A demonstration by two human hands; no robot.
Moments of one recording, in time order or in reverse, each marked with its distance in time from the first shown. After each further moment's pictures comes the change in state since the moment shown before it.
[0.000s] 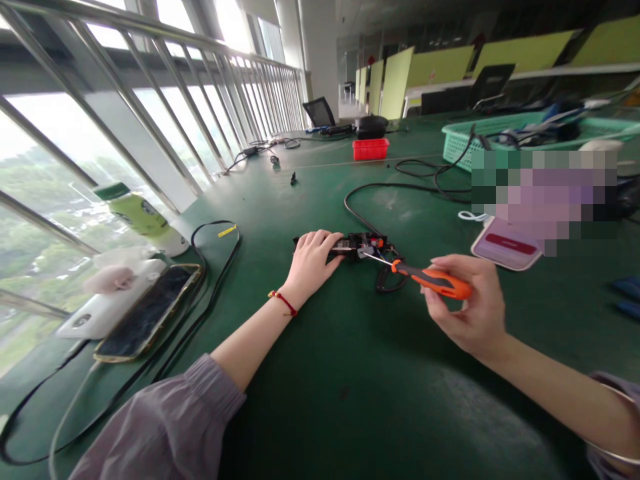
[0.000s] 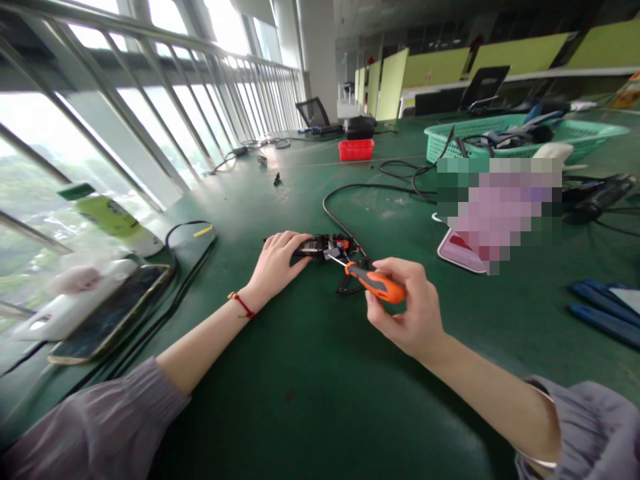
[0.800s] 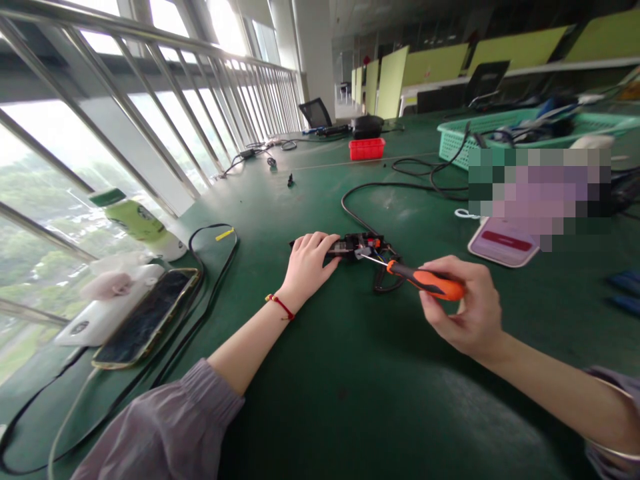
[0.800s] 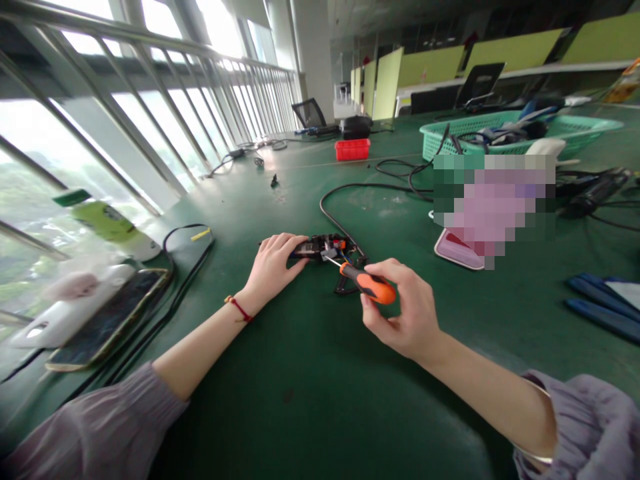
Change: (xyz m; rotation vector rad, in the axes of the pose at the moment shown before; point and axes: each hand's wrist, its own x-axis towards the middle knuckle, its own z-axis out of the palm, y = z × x) left_hand -0.001 0.001 -0.002 0.018 0.001 0.002; right_hand 0.002 -0.002 -0.002 -0.053 0.017 -0.063
